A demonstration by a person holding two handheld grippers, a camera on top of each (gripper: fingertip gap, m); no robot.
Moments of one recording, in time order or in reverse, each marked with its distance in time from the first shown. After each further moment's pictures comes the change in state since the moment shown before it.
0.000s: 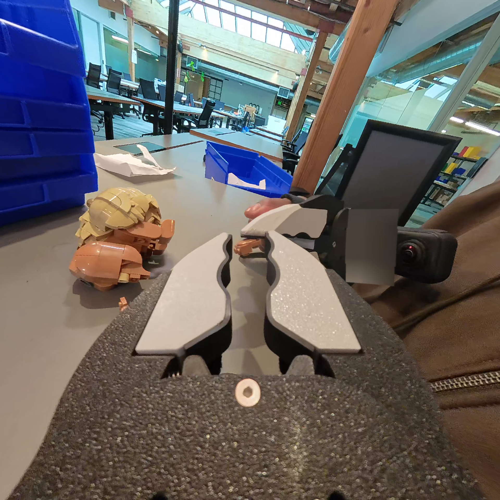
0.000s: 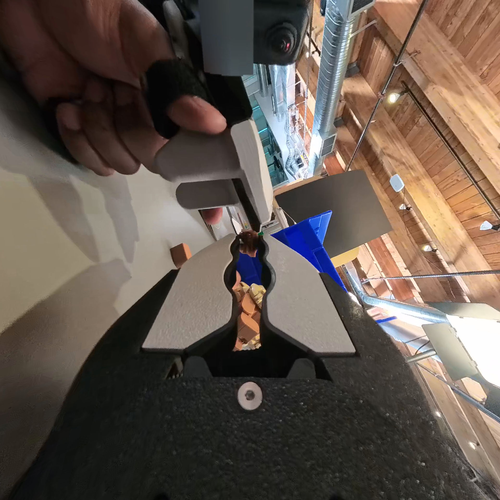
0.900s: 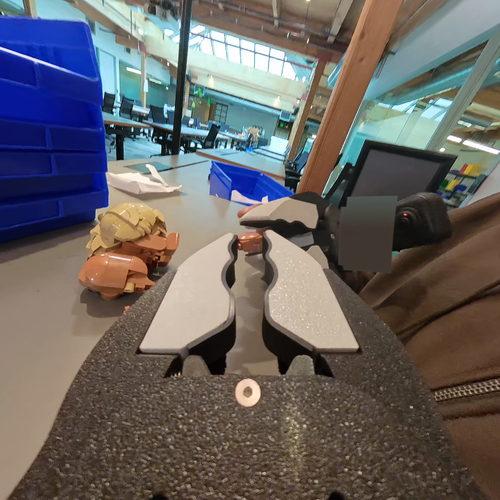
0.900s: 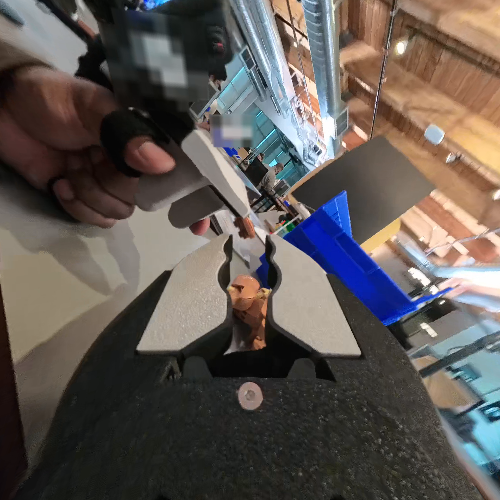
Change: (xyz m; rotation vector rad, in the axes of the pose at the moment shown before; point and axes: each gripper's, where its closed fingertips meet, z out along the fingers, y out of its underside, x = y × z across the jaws) left arm 0.001 -0.011 -0.005 0.080 -0.014 0.011; right arm 0.015 -0.002 0.002 0.027 -0.015 0.341
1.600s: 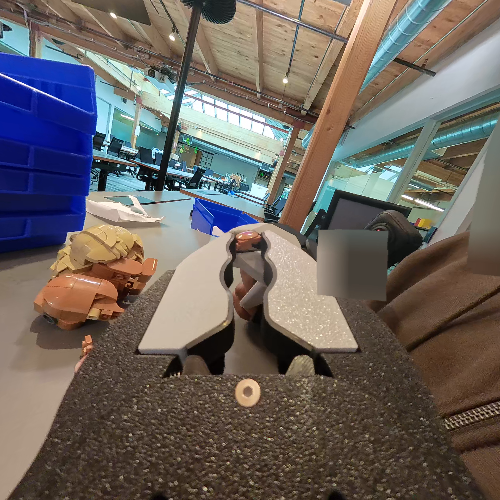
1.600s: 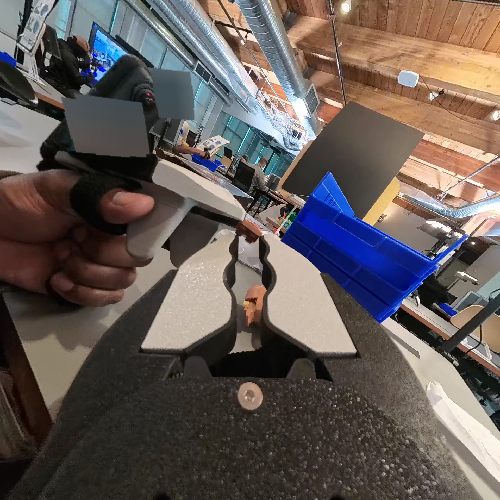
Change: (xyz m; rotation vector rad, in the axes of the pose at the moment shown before) left arm 0.012 -0.017 0.005 0.181 0.064 -0.088; right arm 0.010 -0.010 0.003 0.013 0.116 0.266
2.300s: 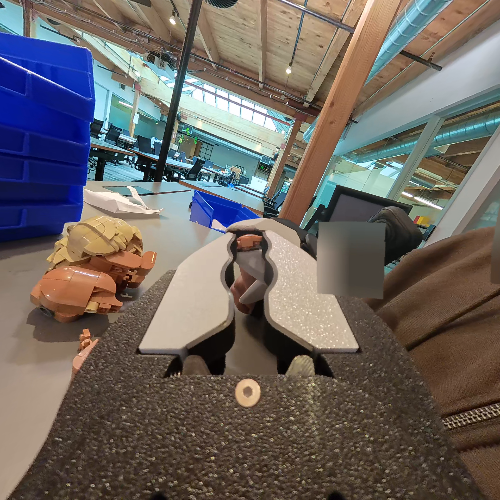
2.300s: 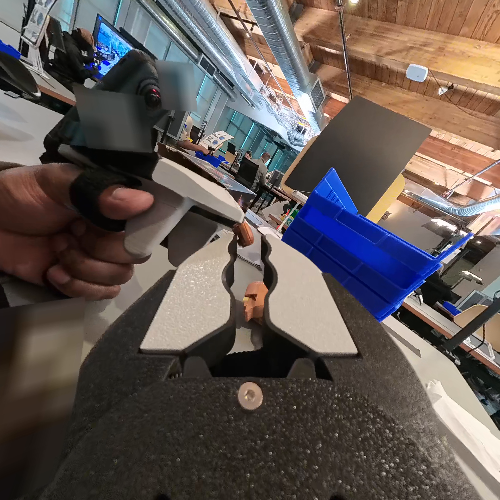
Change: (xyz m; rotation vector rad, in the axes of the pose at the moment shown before) left arm -0.002 0.004 0.002 -0.031 -0.006 -0.024; right arm 0.000 0.003 -0.001 -0.016 -0.016 0.000
